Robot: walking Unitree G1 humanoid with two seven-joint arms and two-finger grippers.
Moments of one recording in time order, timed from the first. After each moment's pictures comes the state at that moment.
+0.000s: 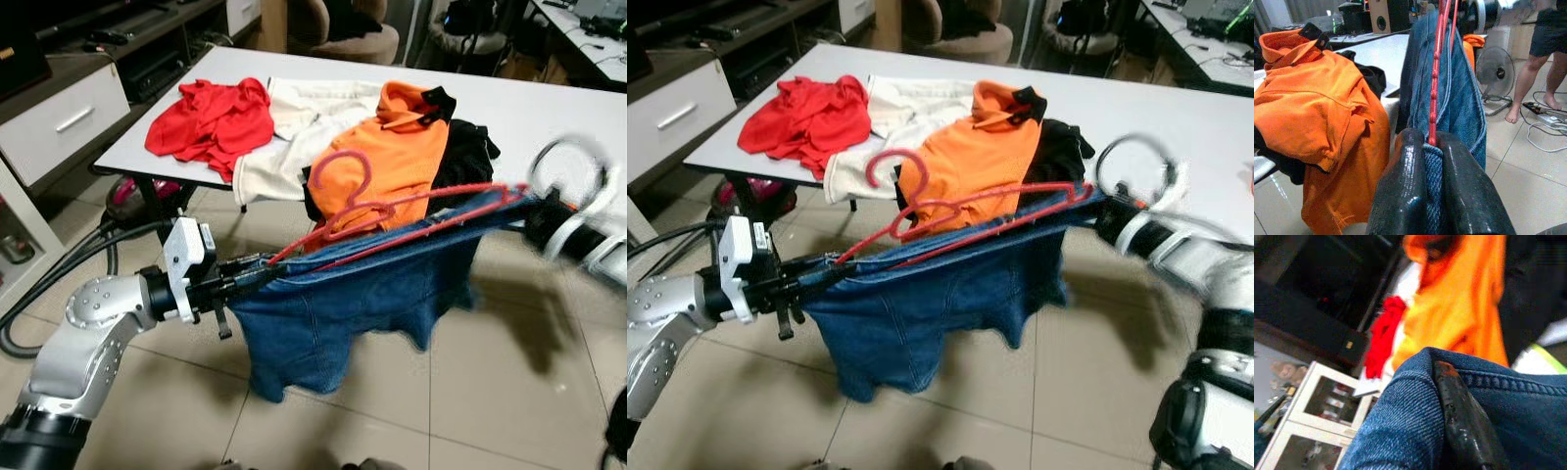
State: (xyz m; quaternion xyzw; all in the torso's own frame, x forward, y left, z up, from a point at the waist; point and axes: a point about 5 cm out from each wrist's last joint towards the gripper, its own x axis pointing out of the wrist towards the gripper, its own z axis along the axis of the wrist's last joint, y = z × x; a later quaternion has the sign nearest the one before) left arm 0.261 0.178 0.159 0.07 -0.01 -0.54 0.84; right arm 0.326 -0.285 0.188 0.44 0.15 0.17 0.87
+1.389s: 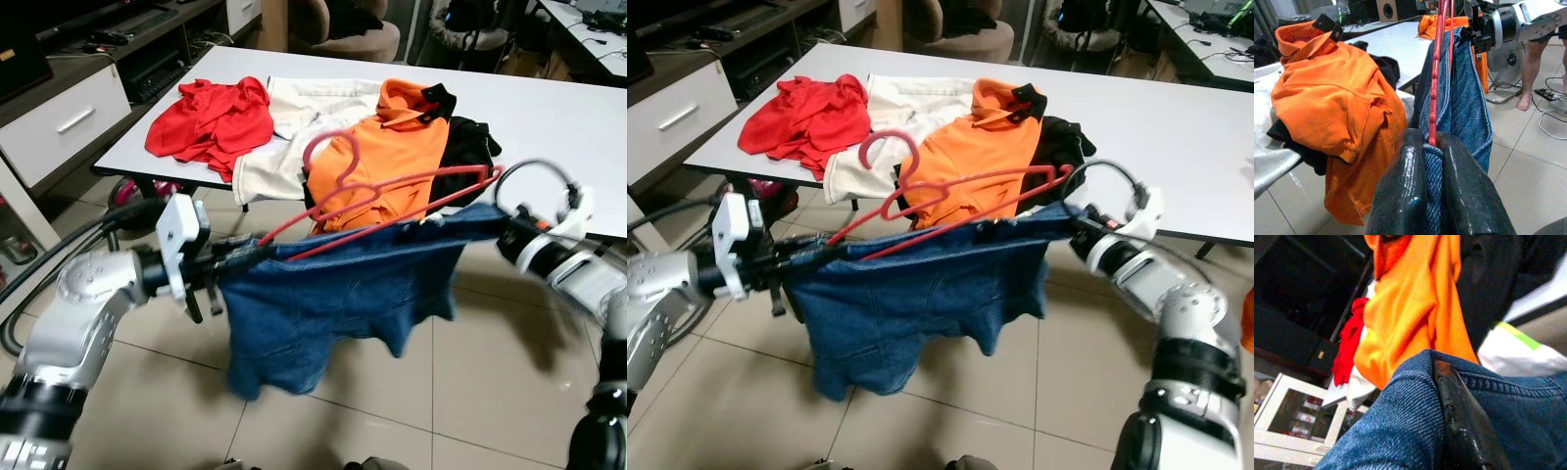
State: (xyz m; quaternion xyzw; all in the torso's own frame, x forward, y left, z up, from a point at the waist) left arm 0.278 0.191 0.166 0.10 0.00 -0.53 0.85; right arm 0.321 -0.259 0.139 0.43 0.16 0.10 0.88
